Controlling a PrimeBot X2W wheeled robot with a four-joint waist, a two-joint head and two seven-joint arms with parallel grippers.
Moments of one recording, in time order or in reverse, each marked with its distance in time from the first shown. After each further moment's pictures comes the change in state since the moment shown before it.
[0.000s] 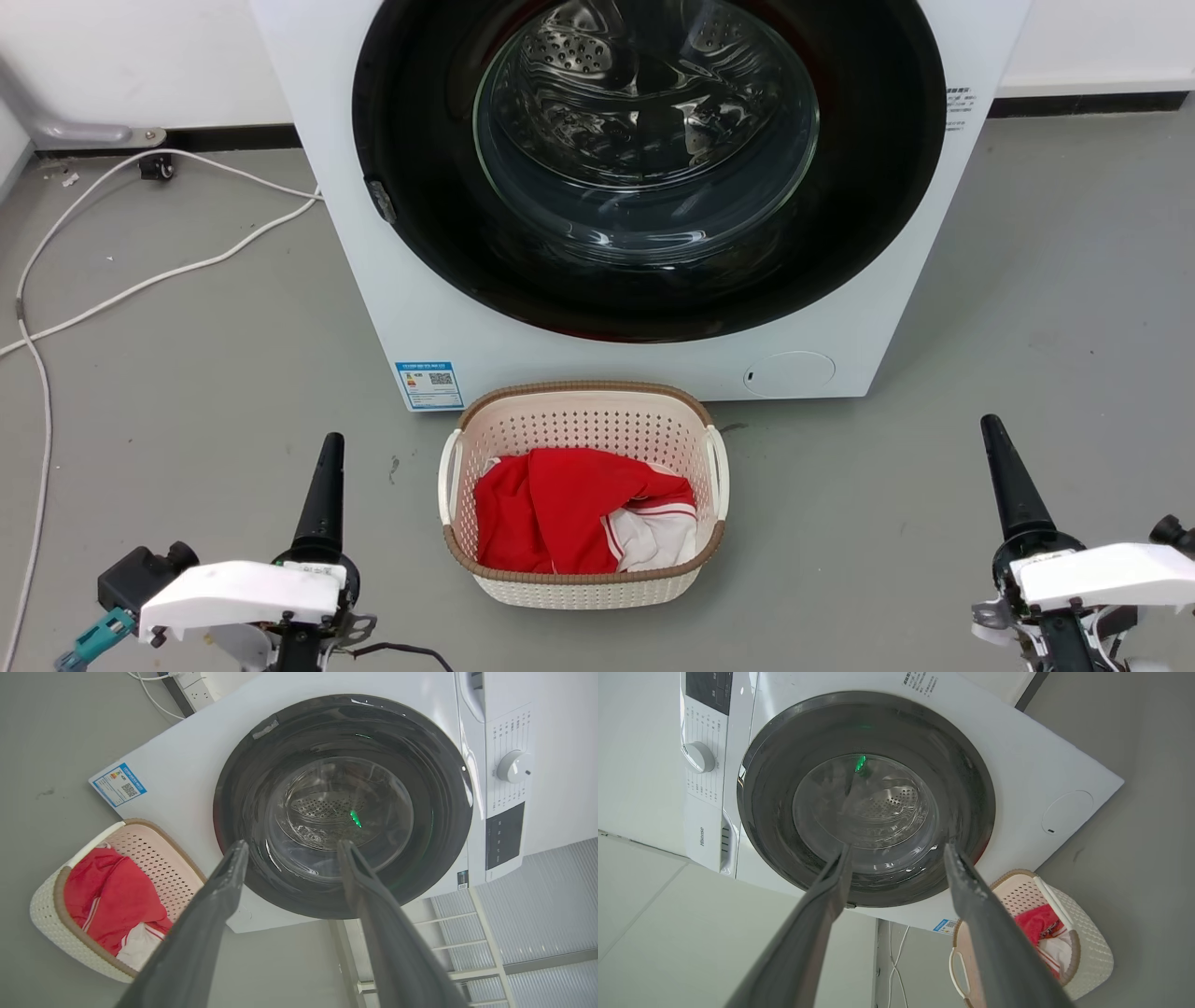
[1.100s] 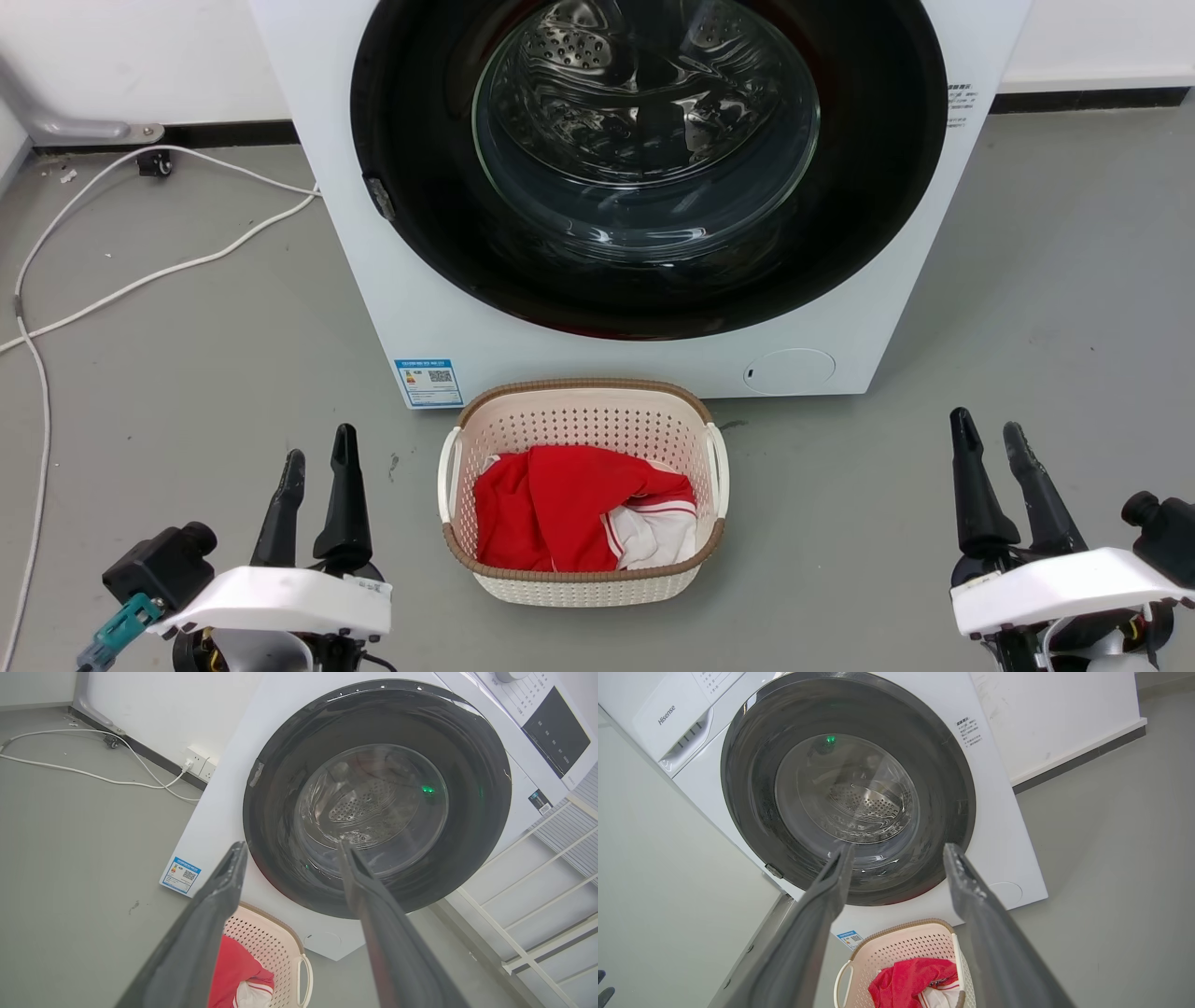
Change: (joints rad) left arm 0.047 0.001 -0.047 -0.117 0.537 0.038 -0.115; right arm 0.046 0.000 0.058 -0.126 -0.604 0.000 -0.114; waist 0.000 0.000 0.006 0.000
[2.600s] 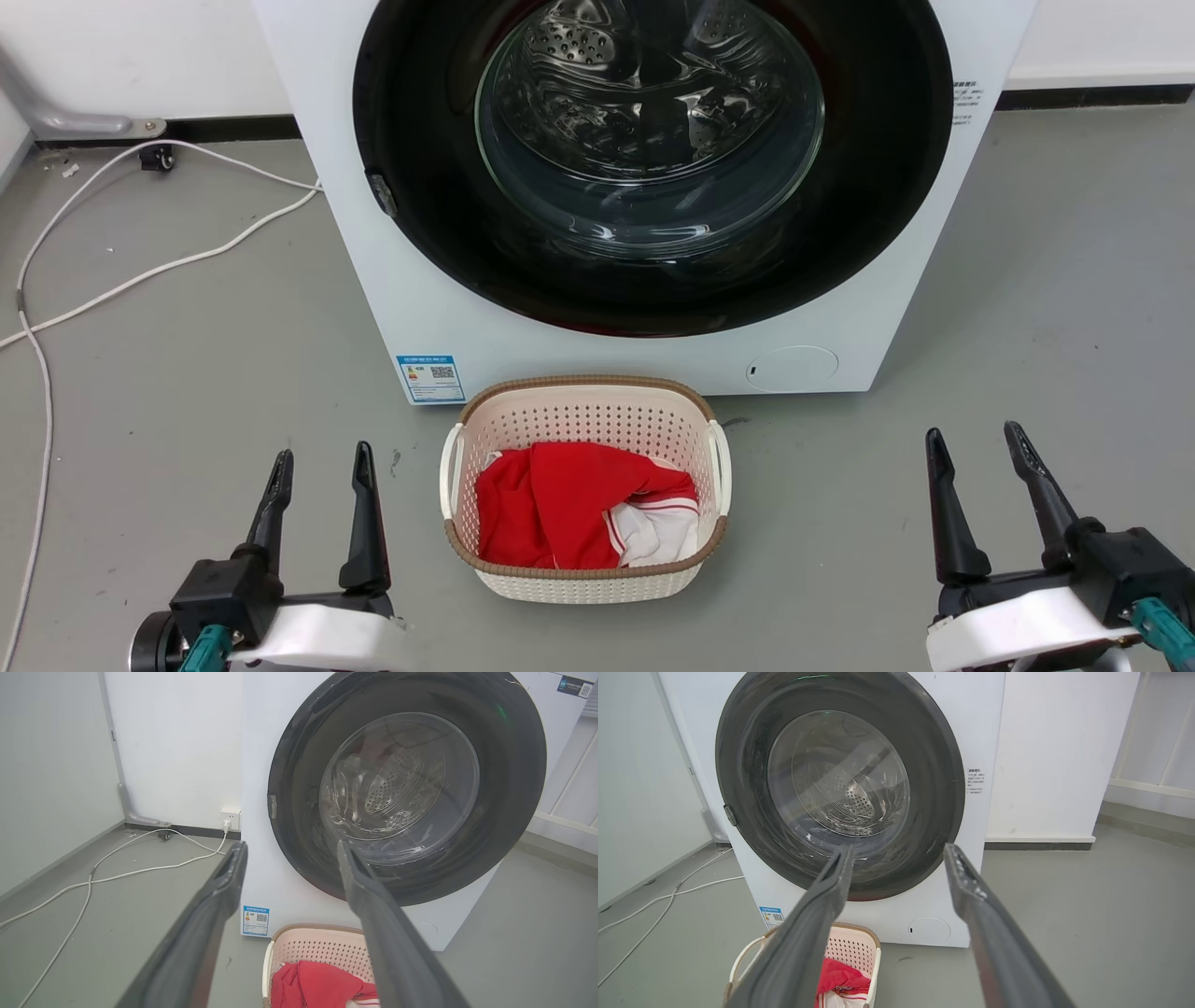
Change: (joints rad) left arm 0.062 0.002 -0.023 -0.051 0.489 0.026 -0.117; right arm 0.053 0.000 0.021 -0.055 -0.489 0.000 -0.115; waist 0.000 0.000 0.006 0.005
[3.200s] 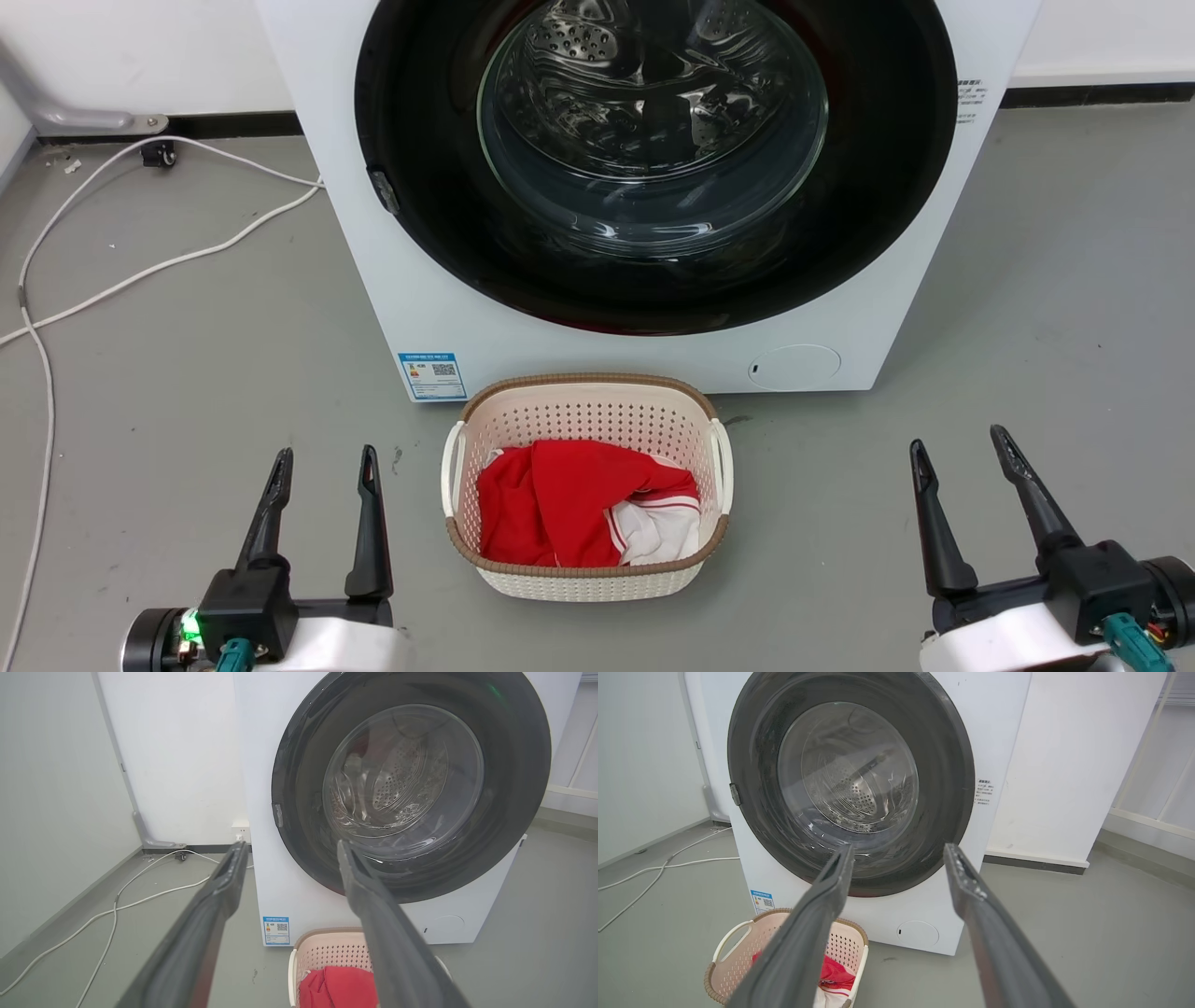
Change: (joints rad) left arm 0.017 0.001 -0.001 -0.018 0.134 0.022 -0.033; right arm 0.014 0.000 0.006 -0.006 -0.128 0.000 -0.034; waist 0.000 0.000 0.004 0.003
